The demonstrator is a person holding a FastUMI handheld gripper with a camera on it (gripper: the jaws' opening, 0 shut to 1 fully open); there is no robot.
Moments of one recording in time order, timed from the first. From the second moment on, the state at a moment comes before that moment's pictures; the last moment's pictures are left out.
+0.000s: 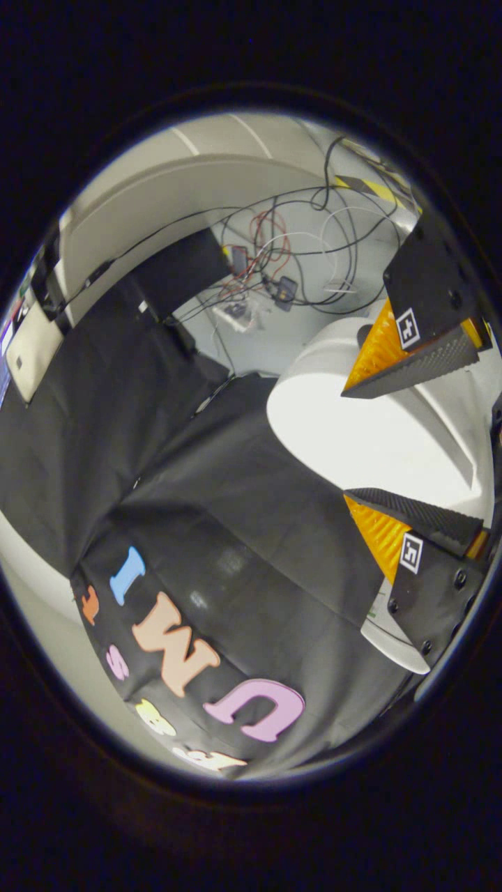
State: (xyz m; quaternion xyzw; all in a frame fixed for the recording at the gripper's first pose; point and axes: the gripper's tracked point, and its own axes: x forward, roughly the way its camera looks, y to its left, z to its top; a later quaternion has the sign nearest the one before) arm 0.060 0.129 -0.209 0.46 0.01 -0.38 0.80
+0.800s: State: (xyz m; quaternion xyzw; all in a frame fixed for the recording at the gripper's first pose) arm 0.057 0.109 -0.321 0.58 0.07 -0.39 0.72
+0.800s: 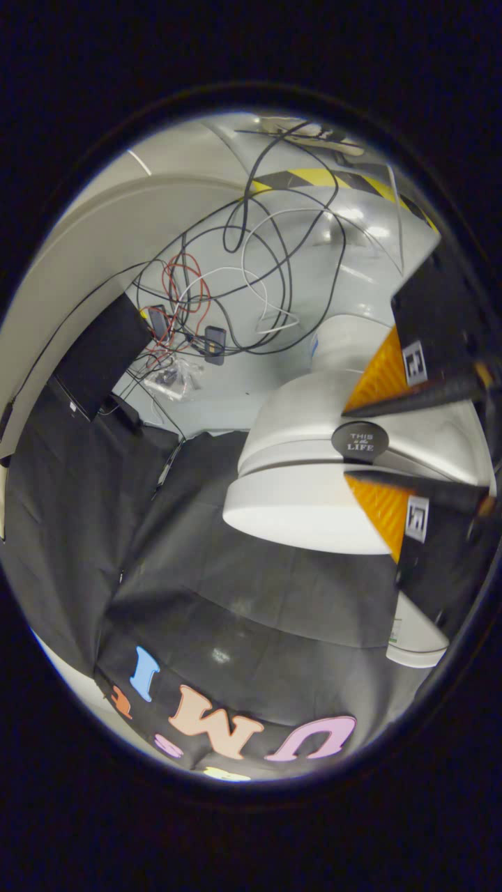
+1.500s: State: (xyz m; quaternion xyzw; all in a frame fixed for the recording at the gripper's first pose) arm 0.060 0.112 -0.278 0.53 0.06 -0.35 0.77
